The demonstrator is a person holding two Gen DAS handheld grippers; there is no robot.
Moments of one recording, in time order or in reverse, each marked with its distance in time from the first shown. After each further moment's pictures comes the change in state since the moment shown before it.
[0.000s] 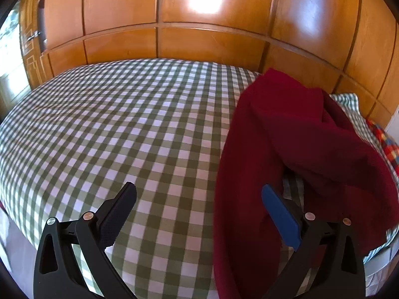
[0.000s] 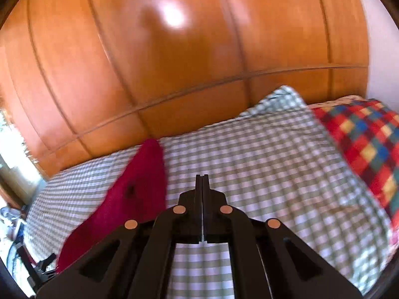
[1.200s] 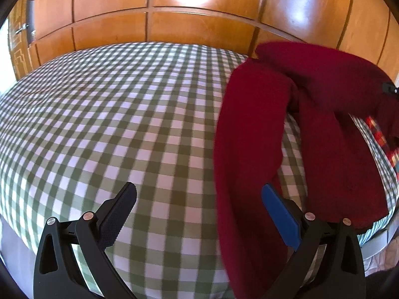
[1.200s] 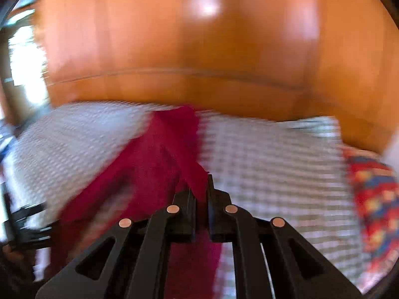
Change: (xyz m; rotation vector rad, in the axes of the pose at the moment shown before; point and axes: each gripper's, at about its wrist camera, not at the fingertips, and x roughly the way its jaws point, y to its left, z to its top) left arm 0.008 0.007 -0.028 0.023 0.060 -0.091; right arm 0.026 0.106 -0.032 -0.398 0.062 -0.081
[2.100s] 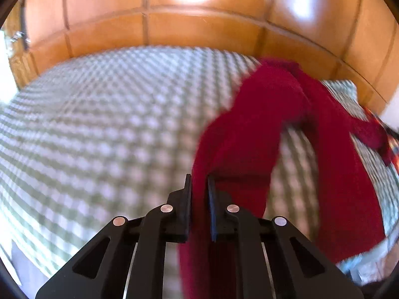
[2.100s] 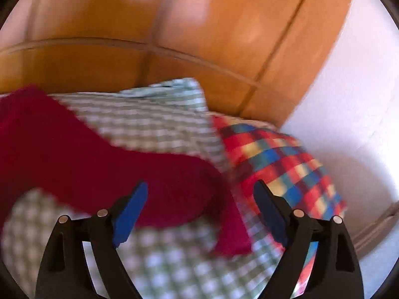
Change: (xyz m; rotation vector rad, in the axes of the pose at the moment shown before) left arm 0.020 0.023 0.069 0.016 0.016 0.063; right arm 0.067 -0.163 -0.045 0.096 0.109 -0.503
